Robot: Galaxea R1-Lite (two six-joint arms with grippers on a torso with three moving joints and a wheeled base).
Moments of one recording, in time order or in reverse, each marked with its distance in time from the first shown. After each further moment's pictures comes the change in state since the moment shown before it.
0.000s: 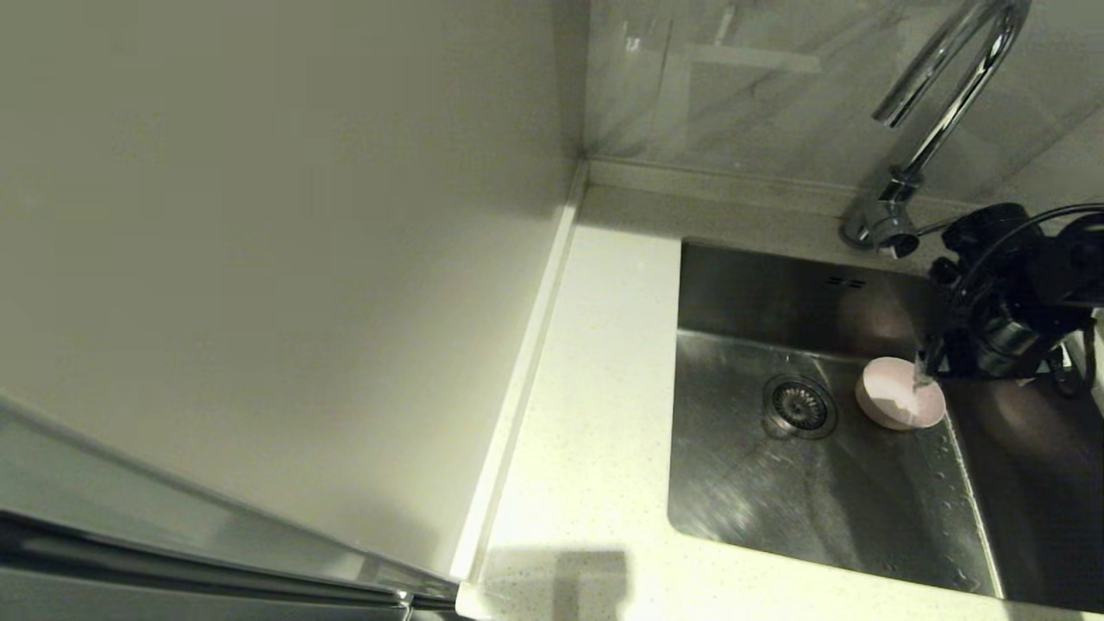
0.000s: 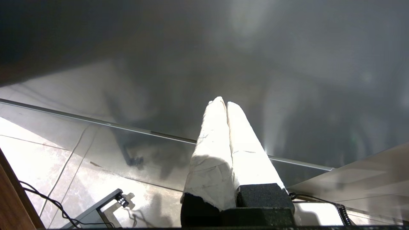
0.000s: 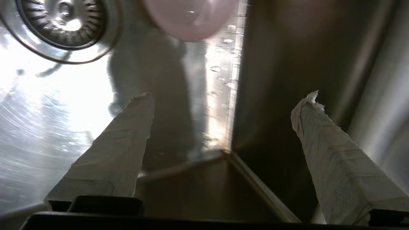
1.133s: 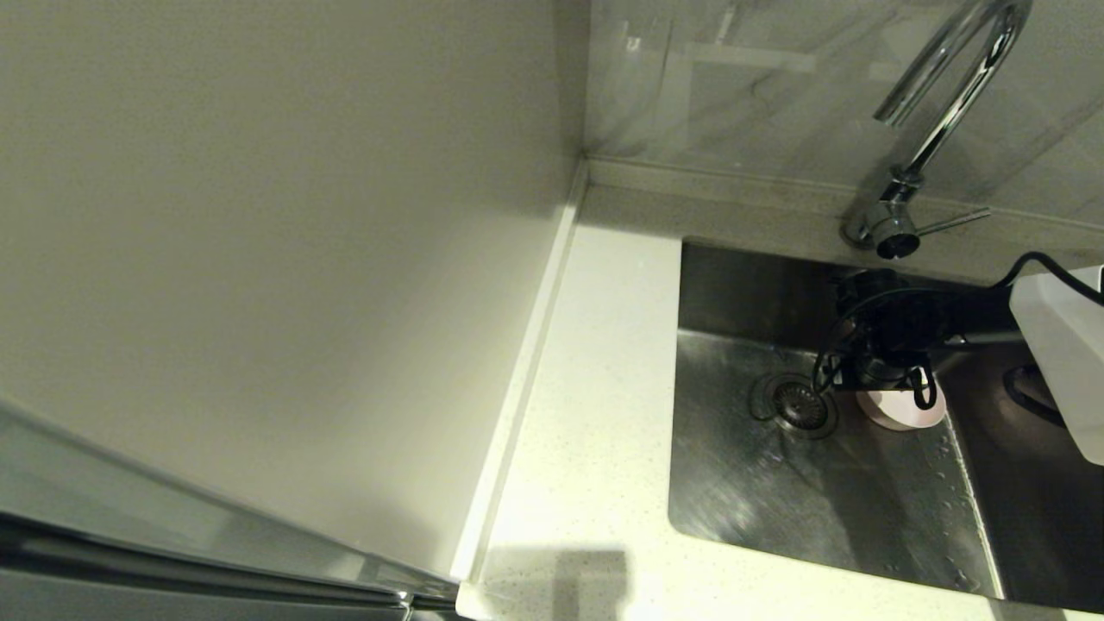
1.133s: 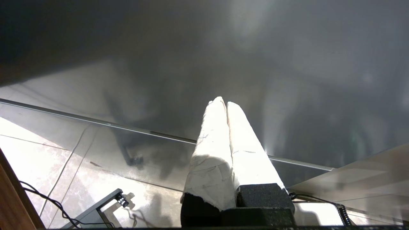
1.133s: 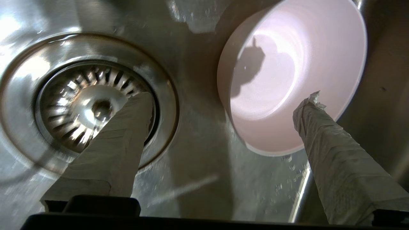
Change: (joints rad) left arm 0.000 0.000 0.000 0.000 0.000 0.000; right arm 0.018 0.460 -0.299 -0.220 0.036 0.000
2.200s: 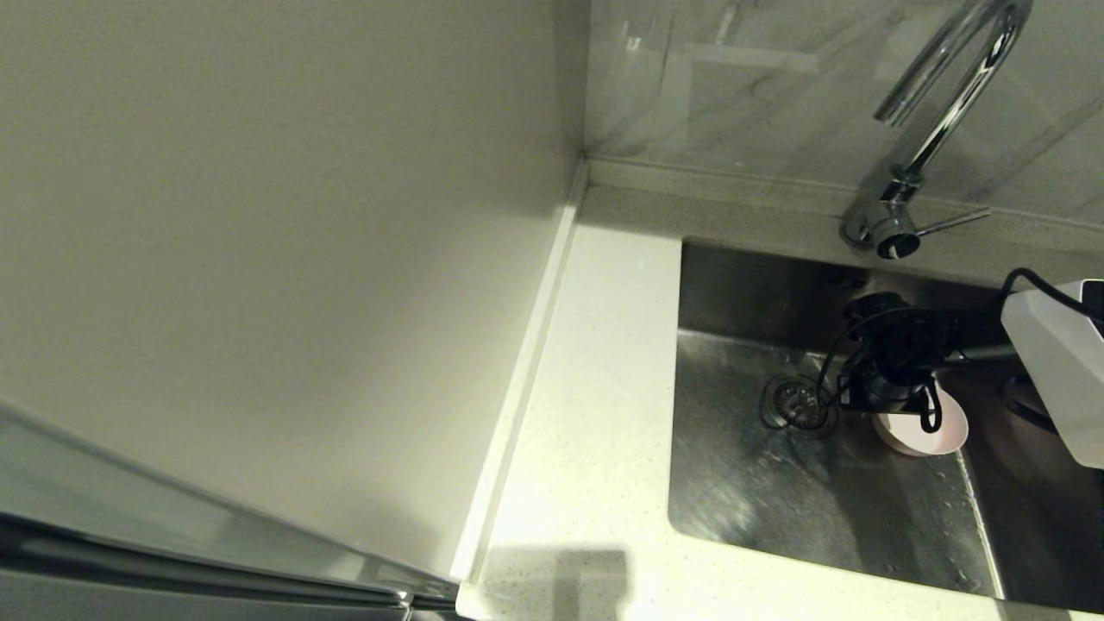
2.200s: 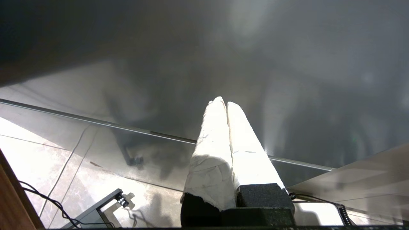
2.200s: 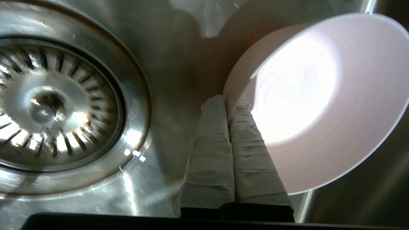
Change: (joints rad) left arm 0.000 0.000 0.000 0.000 0.000 0.000; right arm -0.037 0.039 0.038 0.007 0.004 0.067
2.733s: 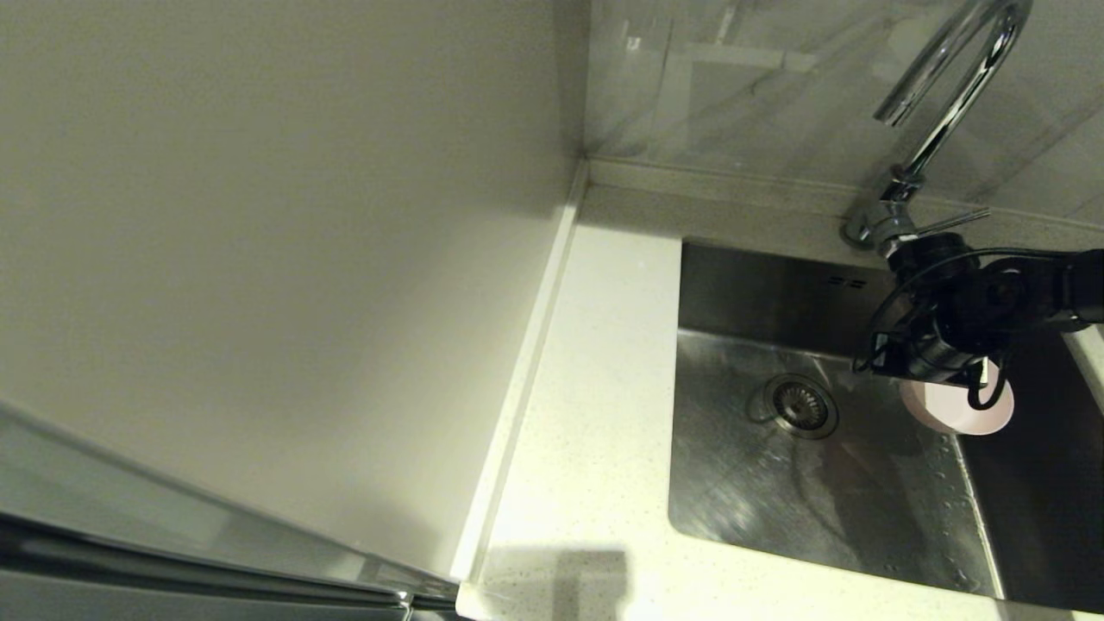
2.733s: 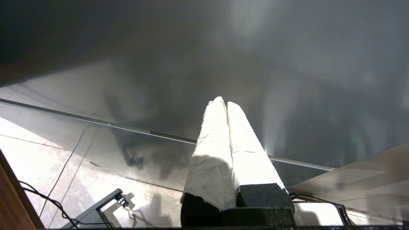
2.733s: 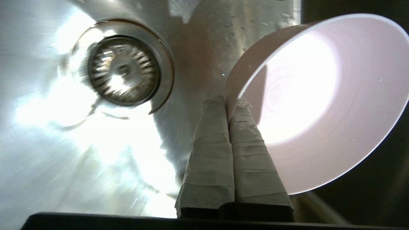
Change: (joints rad) left arm 0.000 0.000 0.000 0.000 0.000 0.000; right arm 0.050 -0.393 0.278 -0.001 0.013 0.154
